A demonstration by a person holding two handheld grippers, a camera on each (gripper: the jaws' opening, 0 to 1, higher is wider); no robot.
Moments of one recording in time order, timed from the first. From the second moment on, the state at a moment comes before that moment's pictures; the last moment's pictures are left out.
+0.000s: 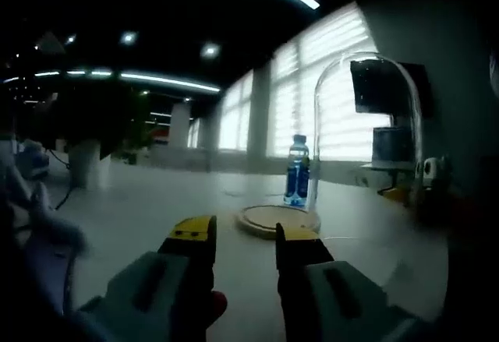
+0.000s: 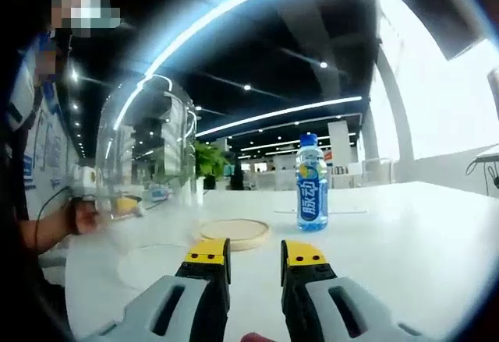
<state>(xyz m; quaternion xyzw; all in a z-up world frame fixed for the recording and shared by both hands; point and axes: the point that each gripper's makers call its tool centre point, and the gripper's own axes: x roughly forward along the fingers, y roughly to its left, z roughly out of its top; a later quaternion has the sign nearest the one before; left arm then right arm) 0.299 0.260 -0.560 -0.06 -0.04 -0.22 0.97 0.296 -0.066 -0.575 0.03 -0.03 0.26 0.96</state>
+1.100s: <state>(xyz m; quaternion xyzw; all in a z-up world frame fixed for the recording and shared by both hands) 0.297 0.246 -0.571 -0.08 -0.02 -0.27 0.96 0.320 -0.066 -0.549 0.00 -0.03 0.23 0.97</state>
